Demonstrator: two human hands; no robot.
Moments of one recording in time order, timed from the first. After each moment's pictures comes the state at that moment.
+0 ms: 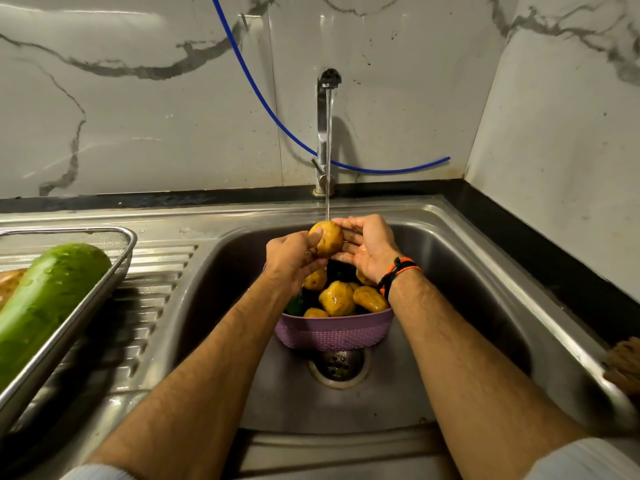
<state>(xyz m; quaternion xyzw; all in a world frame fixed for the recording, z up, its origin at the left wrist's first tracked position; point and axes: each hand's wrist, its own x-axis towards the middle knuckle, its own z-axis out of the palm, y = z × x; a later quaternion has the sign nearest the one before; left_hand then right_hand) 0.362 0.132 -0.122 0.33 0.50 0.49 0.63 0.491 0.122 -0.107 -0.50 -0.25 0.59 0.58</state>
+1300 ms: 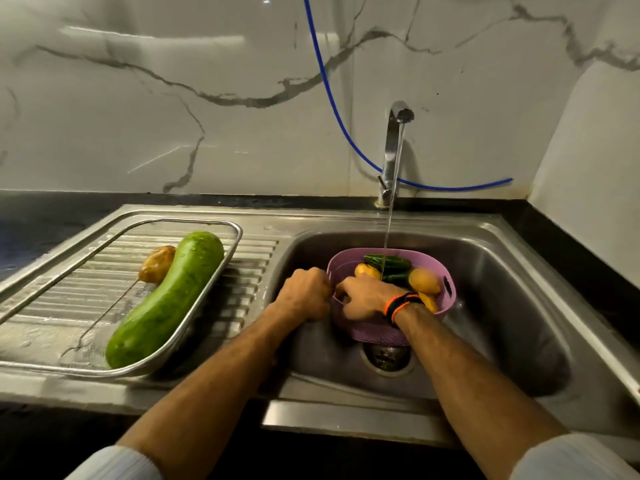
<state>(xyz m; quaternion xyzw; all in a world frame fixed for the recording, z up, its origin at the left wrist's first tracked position) 0.268 0.049 -0.105 0.75 0.64 0.07 0.13 0.409 0.078 -0.122 -0.57 -0.80 0.17 -0.04</state>
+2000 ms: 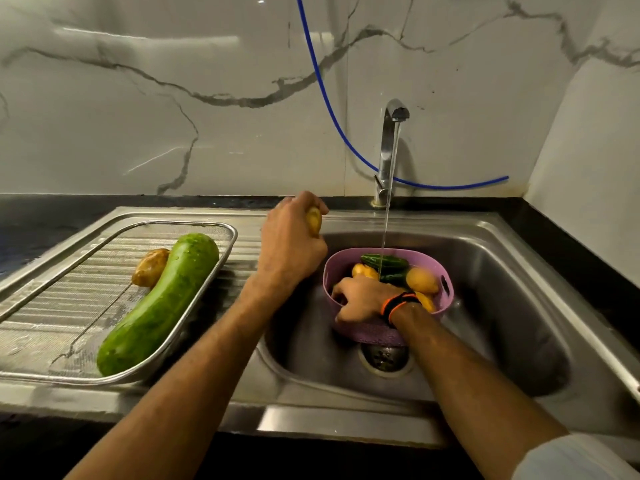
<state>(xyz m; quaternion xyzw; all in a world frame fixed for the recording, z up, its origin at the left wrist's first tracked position) 0.266 0.047 -0.037 0.70 0.57 0.43 0.03 0.414 0.084 -0.133 -0.56 -0.81 0.15 -0.01</state>
